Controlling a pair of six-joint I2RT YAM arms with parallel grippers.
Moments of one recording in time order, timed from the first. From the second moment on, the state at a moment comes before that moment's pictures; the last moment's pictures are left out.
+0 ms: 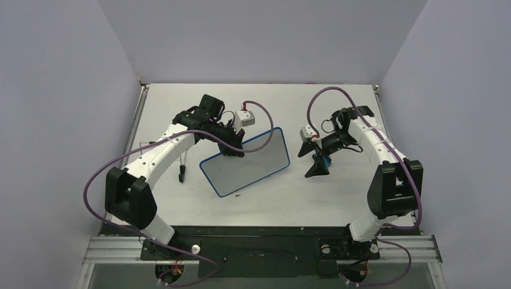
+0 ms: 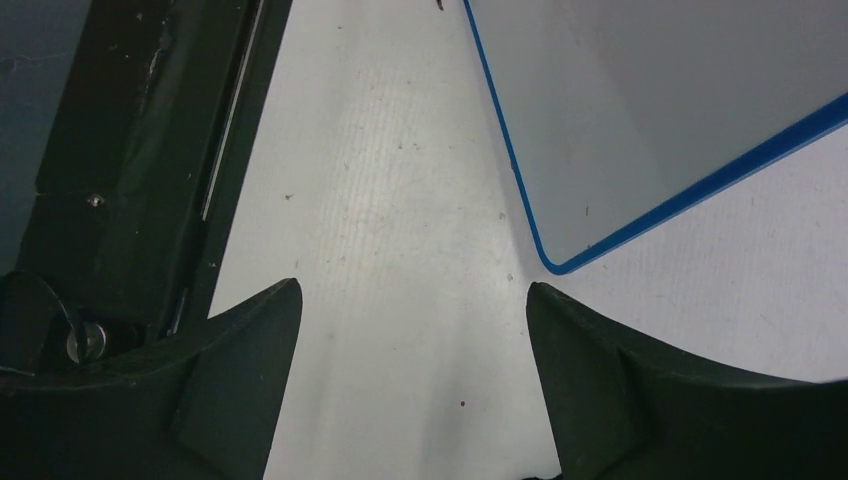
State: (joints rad) left arm -0.47 1.58 1.39 -0.82 0.69 0.40; right arm 0.13 1.63 1.34 -1.44 -1.02 -1.68
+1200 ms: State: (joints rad) left arm -0.52 1.50 1.34 -0.85 0.71 0.49; right arm 0.36 1.64 1.34 -1.01 -0.97 -1.17
